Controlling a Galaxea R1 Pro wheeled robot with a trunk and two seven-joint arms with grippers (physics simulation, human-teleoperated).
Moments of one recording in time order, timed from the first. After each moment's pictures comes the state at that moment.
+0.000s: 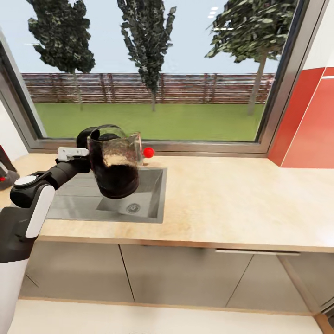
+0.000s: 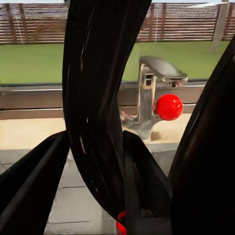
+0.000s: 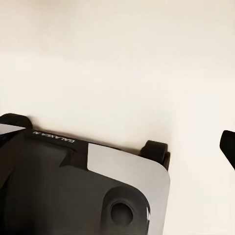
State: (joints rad) left arm -0.81 0.33 -0.05 -1.57 0.35 0.65 -0.05; right arm -0.27 -0.32 0.16 -0.30 -0.21 0.16 0.65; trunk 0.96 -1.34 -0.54
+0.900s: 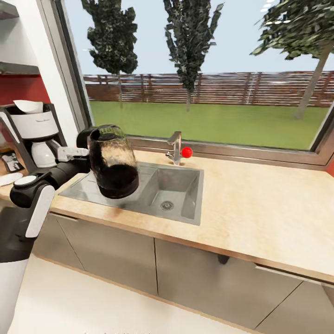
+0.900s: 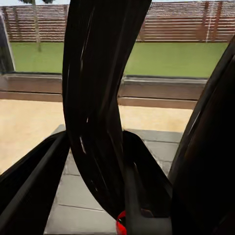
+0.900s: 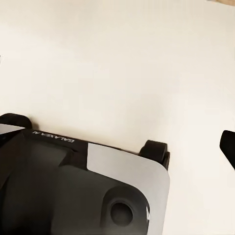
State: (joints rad) left arm -0.81 0.33 -0.05 -1.57 0.35 0.65 -0.05; right arm -0.27 -0.32 0.16 -0.29 -0.21 0.16 0.65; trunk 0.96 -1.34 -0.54
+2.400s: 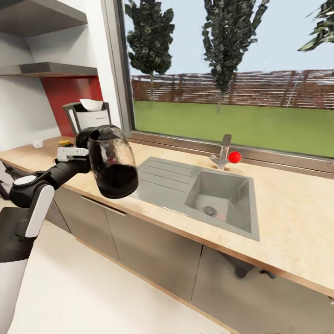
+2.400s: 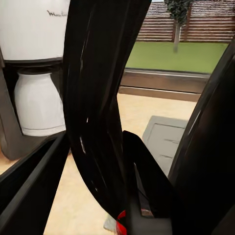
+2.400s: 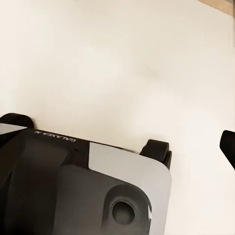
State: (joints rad) left arm -0.81 0.33 -0.04 -1.57 0.35 0.66 -0.05; right arm -0.27 -0.32 0.16 -0.30 -0.21 0.17 0.66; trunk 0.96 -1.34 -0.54
